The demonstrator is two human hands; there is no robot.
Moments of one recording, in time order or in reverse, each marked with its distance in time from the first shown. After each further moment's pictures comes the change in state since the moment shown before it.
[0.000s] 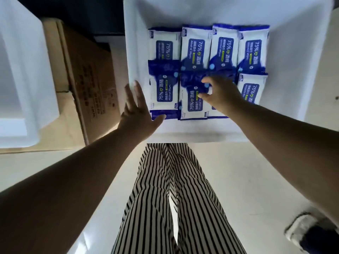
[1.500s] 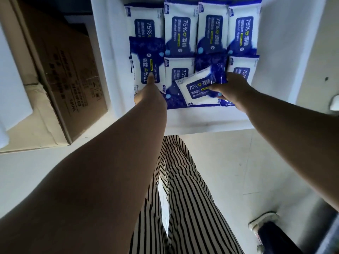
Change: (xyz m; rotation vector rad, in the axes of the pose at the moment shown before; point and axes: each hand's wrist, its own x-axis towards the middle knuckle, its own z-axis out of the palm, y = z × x) left_hand 0.062 0.066 0.045 -1.383 0.058 -0.865; right_hand -0.012 0.049 -0.002 0.660 -0.069 0.523
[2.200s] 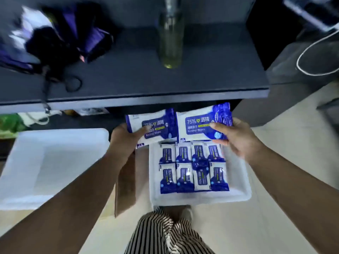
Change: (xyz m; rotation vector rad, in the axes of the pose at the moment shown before) left_hand -0.281 0.135 -0.151 0.340 -0.161 1.103; right_hand -0.253 -0.154 -0.130 0.698 0.029 -0.499
